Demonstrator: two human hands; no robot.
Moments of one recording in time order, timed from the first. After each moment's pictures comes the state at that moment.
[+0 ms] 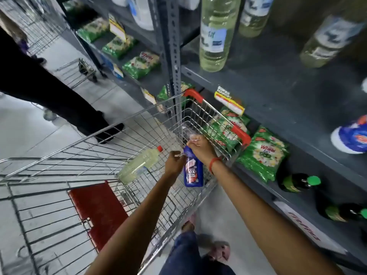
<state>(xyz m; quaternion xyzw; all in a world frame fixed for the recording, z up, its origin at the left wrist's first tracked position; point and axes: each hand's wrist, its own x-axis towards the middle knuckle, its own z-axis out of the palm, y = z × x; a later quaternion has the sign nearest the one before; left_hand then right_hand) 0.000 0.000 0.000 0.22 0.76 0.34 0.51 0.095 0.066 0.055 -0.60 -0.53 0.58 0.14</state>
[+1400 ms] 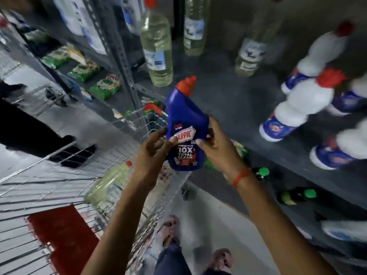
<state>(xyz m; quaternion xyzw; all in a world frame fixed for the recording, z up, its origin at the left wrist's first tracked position) 0.089 -0.017 0.198 0.35 0.56 0.54 0.53 0.247 0.027 0.221 -0.52 -0.62 0.49 0.32</state>
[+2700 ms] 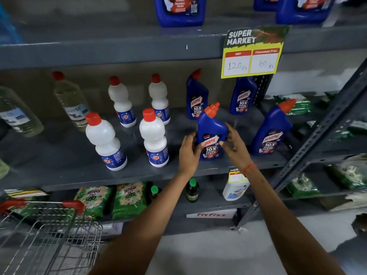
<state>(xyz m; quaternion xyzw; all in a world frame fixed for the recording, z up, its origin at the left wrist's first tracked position) 0.555 0.011 0.183 0.74 0.35 0.41 0.40 0.703 -0.062 0.194 -0.64 -0.48 0.23 0.55</state>
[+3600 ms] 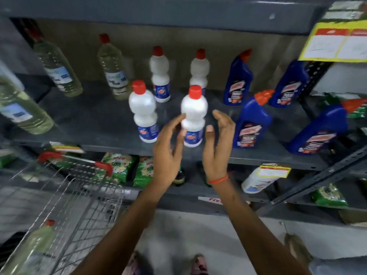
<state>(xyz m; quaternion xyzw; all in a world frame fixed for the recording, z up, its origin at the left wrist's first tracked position) 0.393 -0.025 0.242 0.69 0.35 0.55 0.31 0.501 -0.046 0.236 -0.54 -0.49 0.05 0.69</state>
